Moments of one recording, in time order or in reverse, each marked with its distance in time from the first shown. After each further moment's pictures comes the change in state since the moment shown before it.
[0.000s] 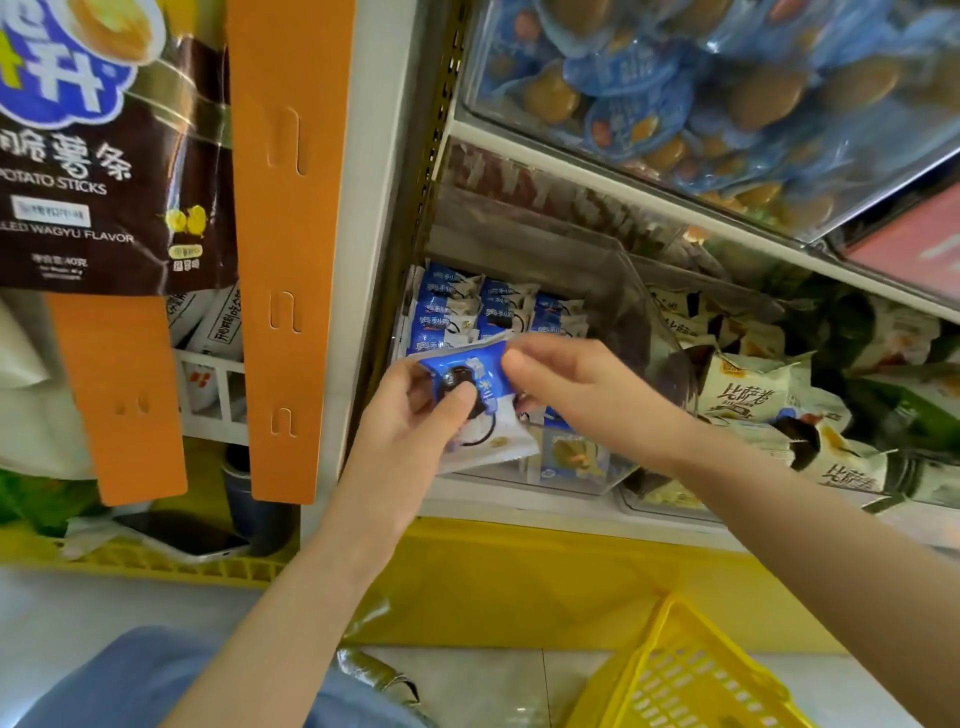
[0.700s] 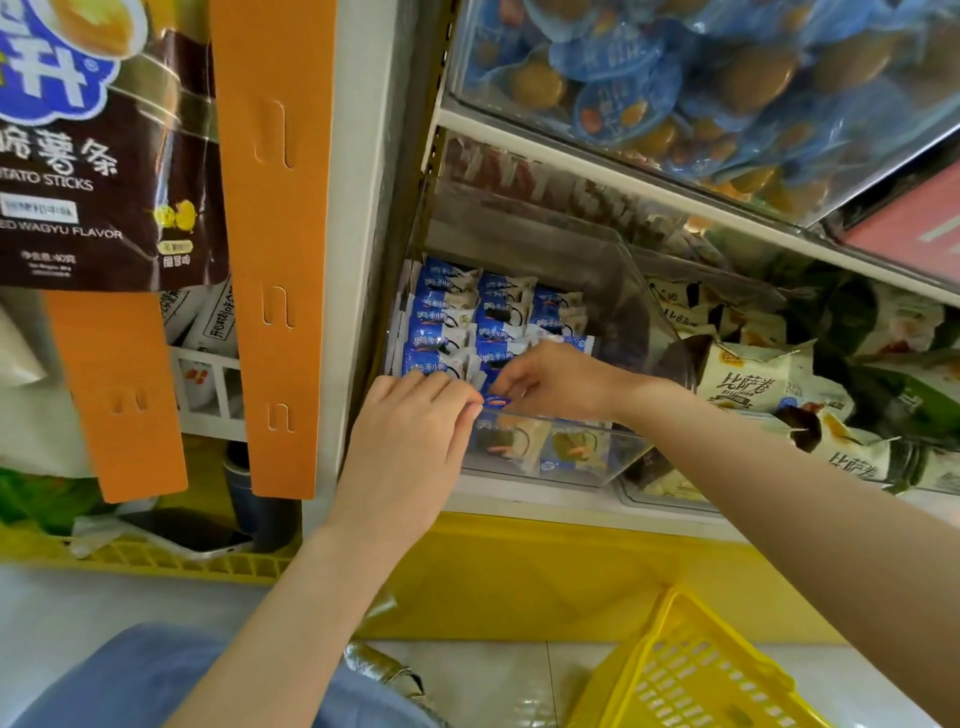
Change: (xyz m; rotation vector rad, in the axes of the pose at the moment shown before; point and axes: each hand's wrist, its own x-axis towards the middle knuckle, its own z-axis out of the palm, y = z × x) left_hand 0.010 -0.018 -0.003 1.271 -0.030 0.536; right_hand 0.051 0.054 -0.014 -0.532 -0.192 0.064
